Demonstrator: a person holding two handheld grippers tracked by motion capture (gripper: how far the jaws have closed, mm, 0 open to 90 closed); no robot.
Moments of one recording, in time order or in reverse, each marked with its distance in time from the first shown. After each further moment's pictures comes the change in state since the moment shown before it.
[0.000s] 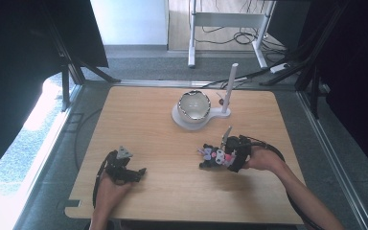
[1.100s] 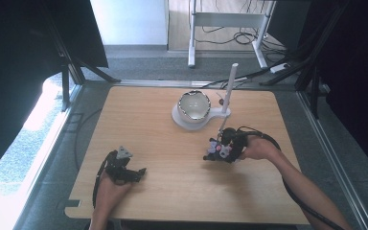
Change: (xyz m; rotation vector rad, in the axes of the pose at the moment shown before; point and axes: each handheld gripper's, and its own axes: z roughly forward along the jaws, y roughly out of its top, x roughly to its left) left arm 0.000 0.000 0.000 0.000 0.000 0.000; right arm -0.022 0.015 -0.016 0.022 0.110 0.037
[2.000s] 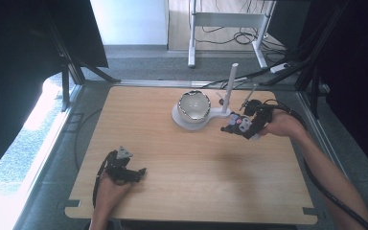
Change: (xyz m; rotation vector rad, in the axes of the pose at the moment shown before) left arm 0.000 0.000 0.000 -0.001 0.001 0.000; right arm -0.056 -0.035 -0.085 -0.070 -0.041 0.222
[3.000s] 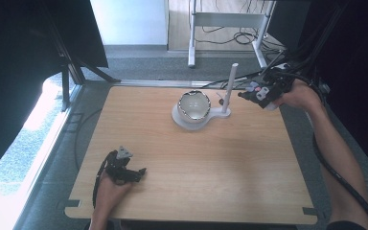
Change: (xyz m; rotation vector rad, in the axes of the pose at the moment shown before) left arm 0.000 0.000 0.000 0.000 -0.002 -0.001; right arm -0.072 0.004 -0.067 -0.073 -0.136 0.212
